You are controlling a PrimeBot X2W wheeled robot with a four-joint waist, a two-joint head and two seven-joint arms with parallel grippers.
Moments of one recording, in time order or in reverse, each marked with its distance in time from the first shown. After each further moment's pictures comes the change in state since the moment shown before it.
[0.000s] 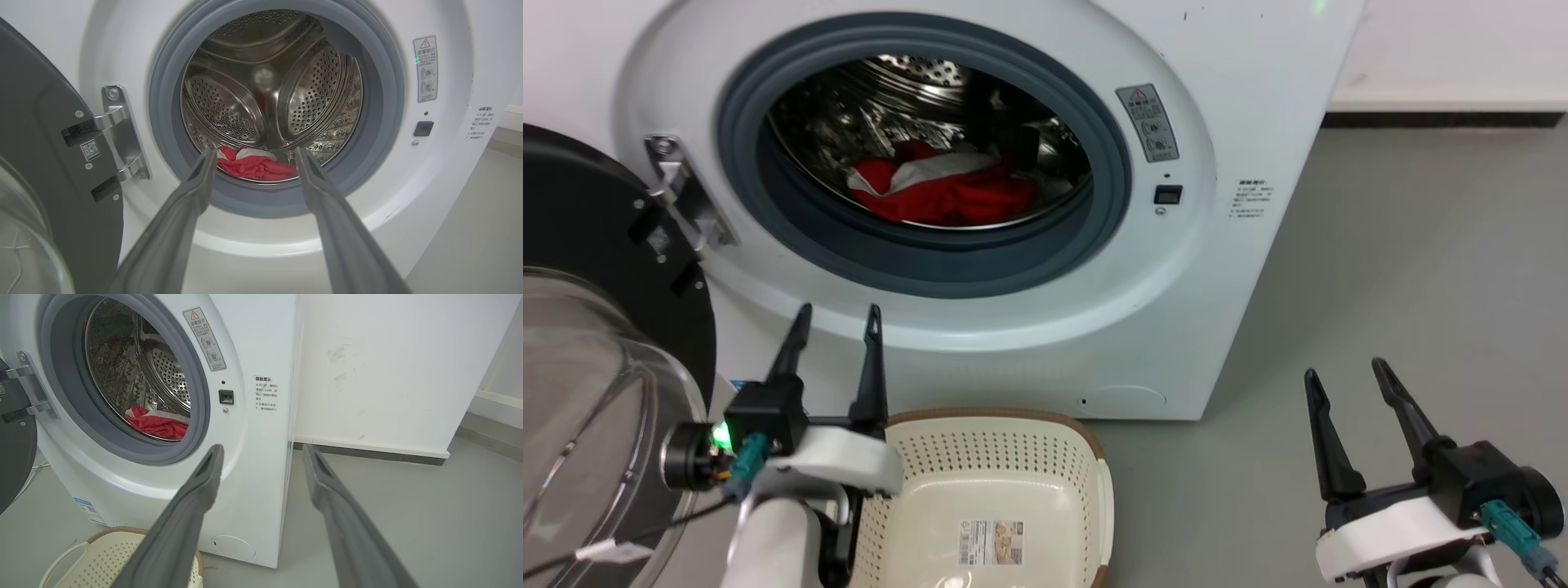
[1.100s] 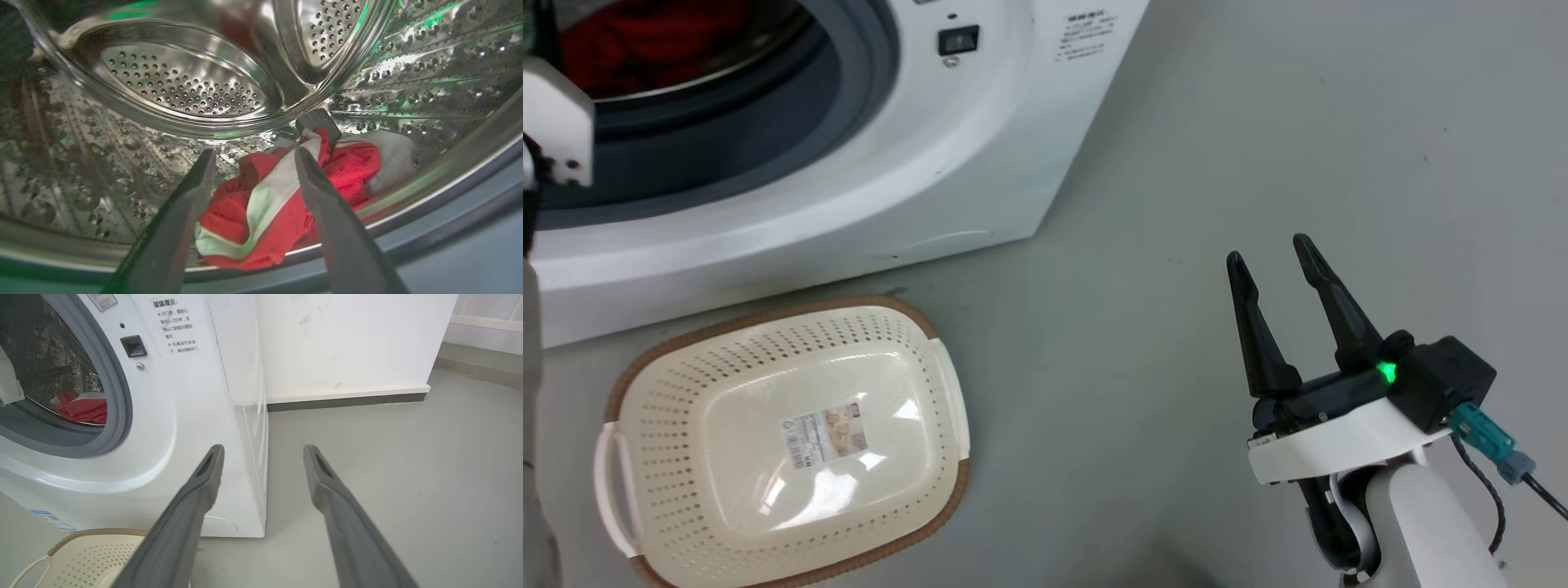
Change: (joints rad) left arm -0.813 0.429 -0.017 0.575 0.181 -0.024 0.174; right arm -0.258 -0.001 0.179 0.053 0.193 0.000 -0.072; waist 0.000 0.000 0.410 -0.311
